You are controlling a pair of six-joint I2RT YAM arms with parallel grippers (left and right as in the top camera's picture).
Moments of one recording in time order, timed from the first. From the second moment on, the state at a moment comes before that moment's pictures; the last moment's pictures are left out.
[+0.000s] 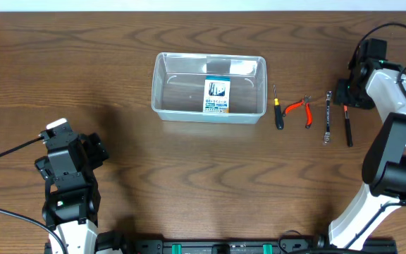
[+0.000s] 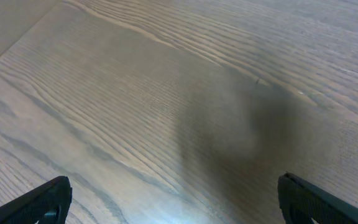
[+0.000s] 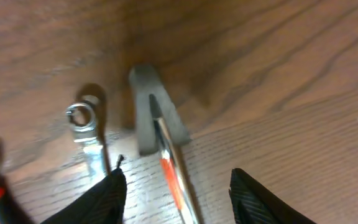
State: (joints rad) left arm 0.20 0.80 0.56 -0.49 -0.32 -0.14; right arm -0.23 2.04 1.46 -0.76 0.15 0.02
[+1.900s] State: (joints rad) left arm 0.20 0.80 0.56 -0.49 -0.32 -0.14; right arm 0.44 1.89 1.58 -0.48 -0.26 -0.99
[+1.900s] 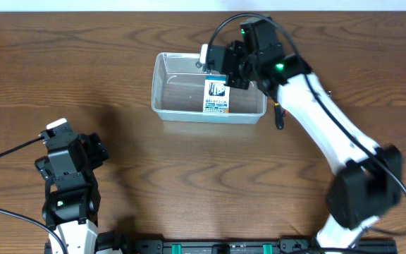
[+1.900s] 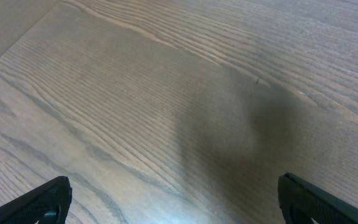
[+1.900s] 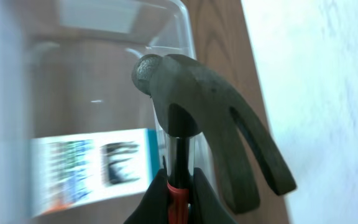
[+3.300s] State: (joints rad) left arm 0.20 0.80 0.56 -0.50 -0.32 -0.14; right arm -0.01 1.86 1.41 -0.88 0.21 0.30
